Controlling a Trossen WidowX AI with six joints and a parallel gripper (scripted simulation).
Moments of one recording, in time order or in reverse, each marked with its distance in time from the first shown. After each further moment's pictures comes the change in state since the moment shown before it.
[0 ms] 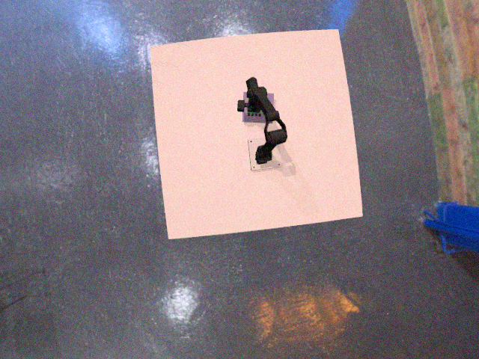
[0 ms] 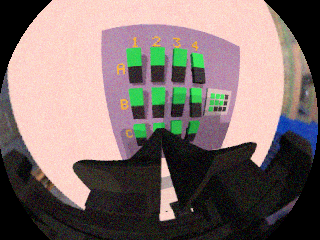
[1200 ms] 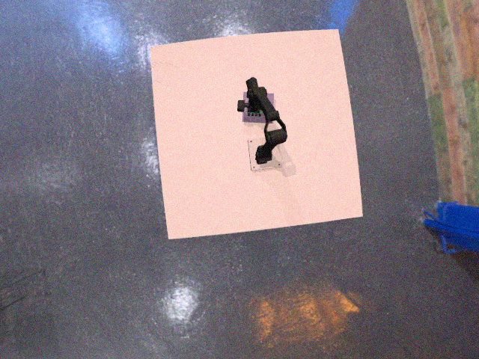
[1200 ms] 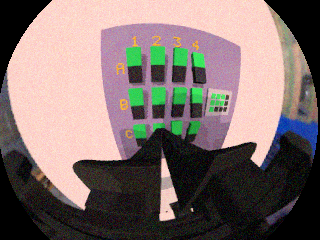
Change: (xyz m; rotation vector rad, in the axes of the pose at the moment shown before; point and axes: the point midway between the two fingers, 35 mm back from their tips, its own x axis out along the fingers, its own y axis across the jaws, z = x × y) arm 0.001 0.000 0.000 -0.001 0.001 0.000
